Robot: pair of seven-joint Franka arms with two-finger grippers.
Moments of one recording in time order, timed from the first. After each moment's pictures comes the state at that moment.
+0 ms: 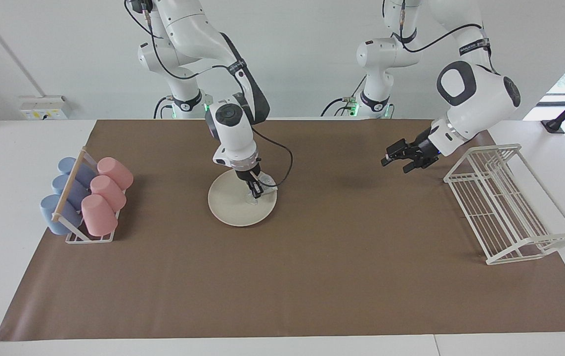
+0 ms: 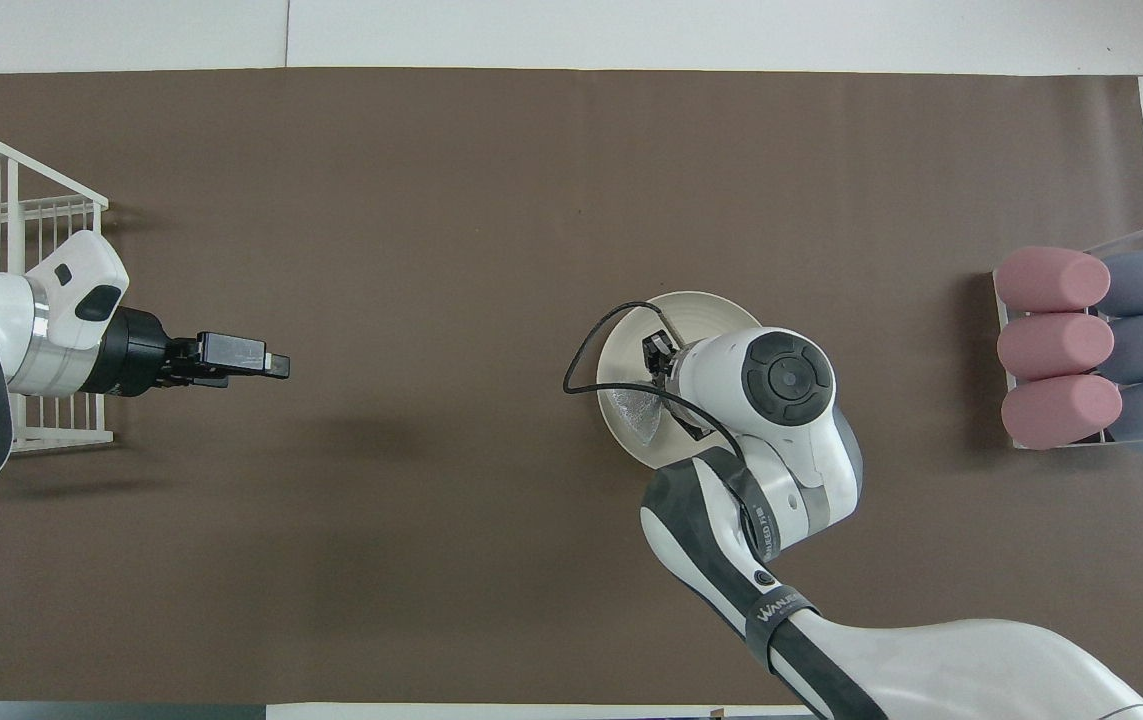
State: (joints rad) left arm 0.02 -0.05 -0.08 -2.12 -0.54 1.95 0.22; right arm 0.39 0.24 0.08 -2.17 0.13 2.53 1.44
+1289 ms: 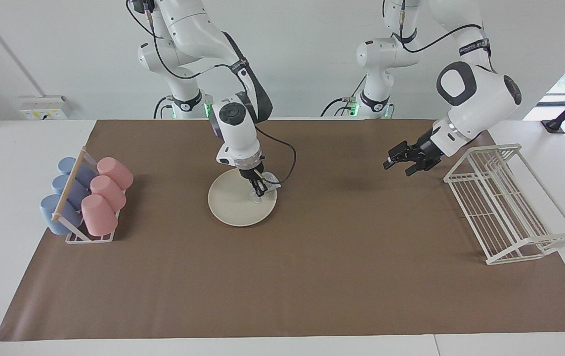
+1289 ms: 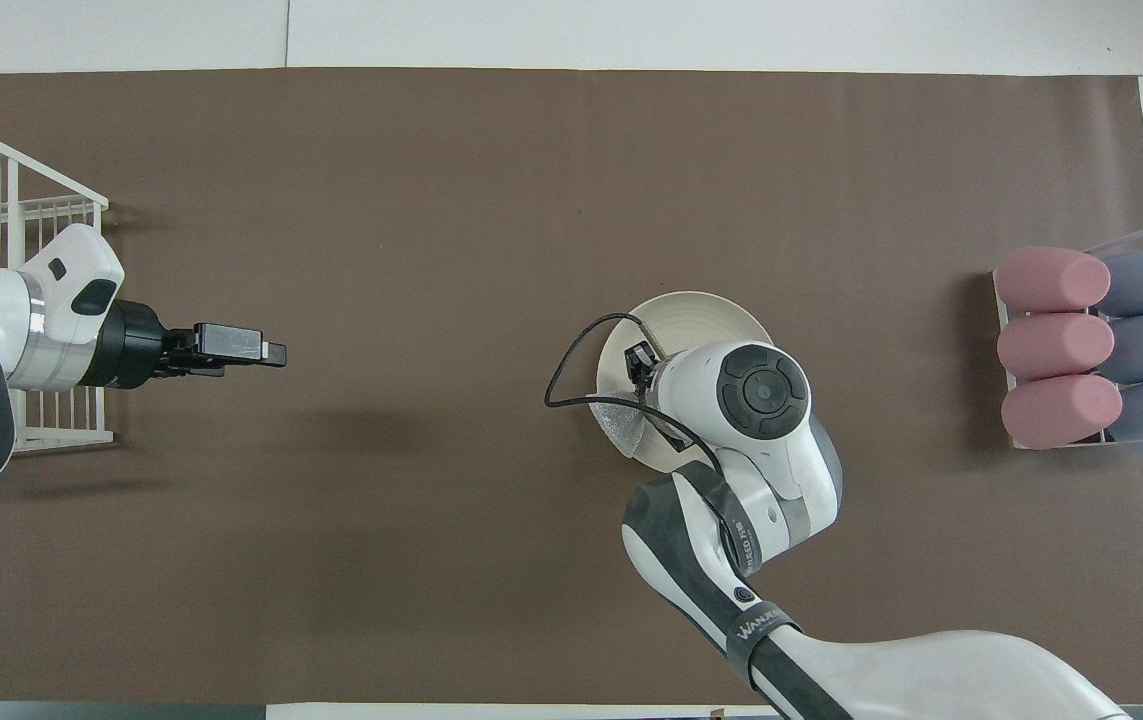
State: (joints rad) left arm 0.02 -0.05 -0.08 -2.12 -0.54 1.99 0.22; right arm 0.44 0.24 0.09 -2.17 0.13 2.53 1.51
